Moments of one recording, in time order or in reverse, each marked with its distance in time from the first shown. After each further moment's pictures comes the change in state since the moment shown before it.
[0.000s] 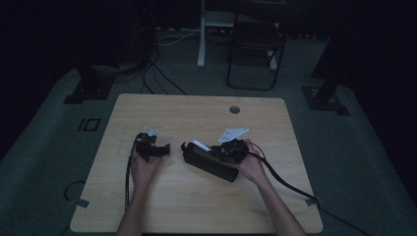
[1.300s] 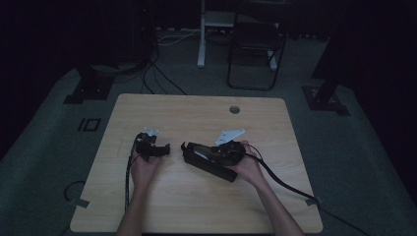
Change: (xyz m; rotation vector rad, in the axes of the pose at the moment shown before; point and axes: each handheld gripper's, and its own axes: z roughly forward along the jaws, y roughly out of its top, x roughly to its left) left arm 0.000 0.000 0.000 0.000 -0.001 0.000; right arm 0.002 -0.004 0.011 0.020 0.008 0.013
